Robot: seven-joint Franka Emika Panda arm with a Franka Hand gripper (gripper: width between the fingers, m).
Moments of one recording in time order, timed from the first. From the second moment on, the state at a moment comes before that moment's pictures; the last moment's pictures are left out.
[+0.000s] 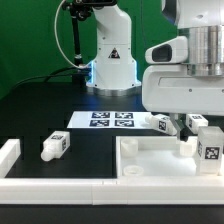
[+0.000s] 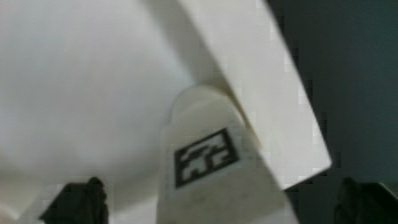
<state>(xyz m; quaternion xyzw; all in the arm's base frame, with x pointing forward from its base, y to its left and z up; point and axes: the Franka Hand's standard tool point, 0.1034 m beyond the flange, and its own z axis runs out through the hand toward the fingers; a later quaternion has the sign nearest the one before) 0.642 0.113 0.075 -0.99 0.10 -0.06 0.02</state>
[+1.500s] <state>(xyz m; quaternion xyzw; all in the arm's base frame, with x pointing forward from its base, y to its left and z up) 0.641 0.115 0.072 -0.79 0.61 -0.01 0.03</state>
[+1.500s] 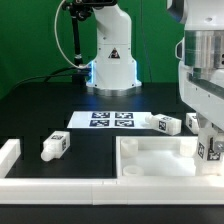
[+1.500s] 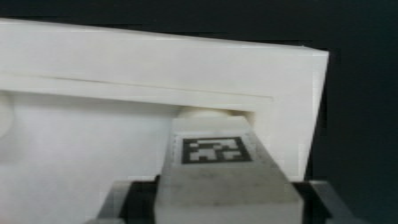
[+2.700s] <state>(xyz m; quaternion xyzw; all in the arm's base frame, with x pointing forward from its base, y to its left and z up) 0.643 0.122 0.071 -0.99 0.14 -0.04 0.01</state>
